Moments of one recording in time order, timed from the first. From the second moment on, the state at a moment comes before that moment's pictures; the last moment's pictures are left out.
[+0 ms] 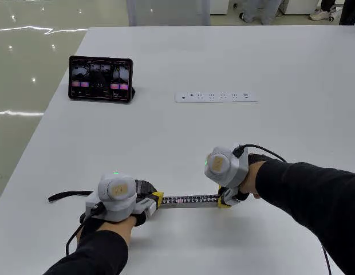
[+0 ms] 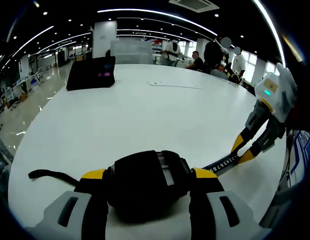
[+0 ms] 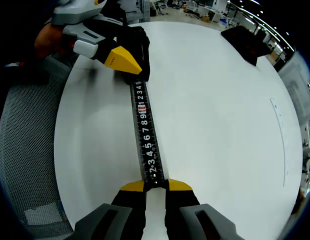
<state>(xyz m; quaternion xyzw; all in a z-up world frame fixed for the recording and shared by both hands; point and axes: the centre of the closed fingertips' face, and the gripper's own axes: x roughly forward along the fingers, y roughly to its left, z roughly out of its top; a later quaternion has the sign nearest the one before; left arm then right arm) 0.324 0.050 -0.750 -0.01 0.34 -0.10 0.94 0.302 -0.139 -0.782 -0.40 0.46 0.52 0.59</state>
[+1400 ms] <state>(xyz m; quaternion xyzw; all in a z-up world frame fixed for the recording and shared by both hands) 0.322 0.051 -0.751 -0.05 0.34 -0.11 0.93 0.304 -0.122 -0.782 -0.39 0.45 0.54 0.60</state>
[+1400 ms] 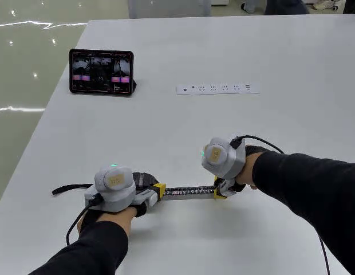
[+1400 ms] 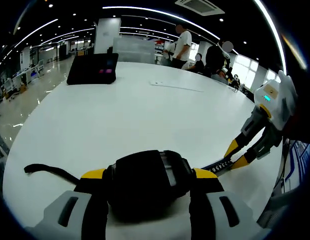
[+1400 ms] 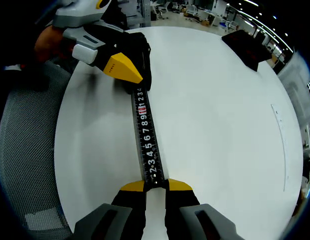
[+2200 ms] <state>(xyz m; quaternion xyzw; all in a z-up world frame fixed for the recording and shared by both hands) 0.323 0.050 -0.753 -0.05 0.34 -0.11 0.93 0.303 -0.113 -0.783 -0.39 0.45 0.54 0.60</state>
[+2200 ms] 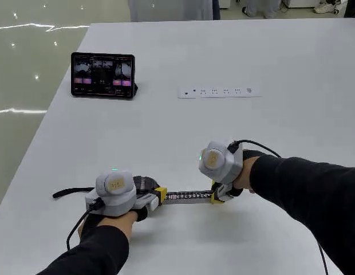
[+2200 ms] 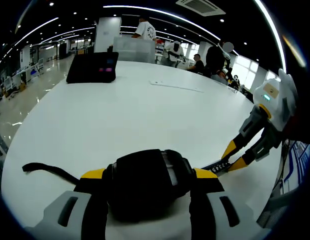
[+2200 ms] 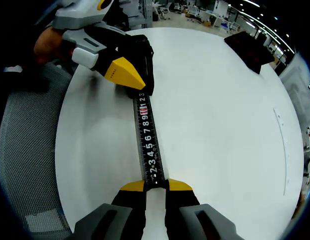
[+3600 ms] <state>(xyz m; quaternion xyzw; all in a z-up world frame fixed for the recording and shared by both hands) 0.322 0.049 -0.754 -0.06 0.34 -0.12 0.93 0.303 -0.093 -0.782 -0.38 0.44 0.55 0.59</state>
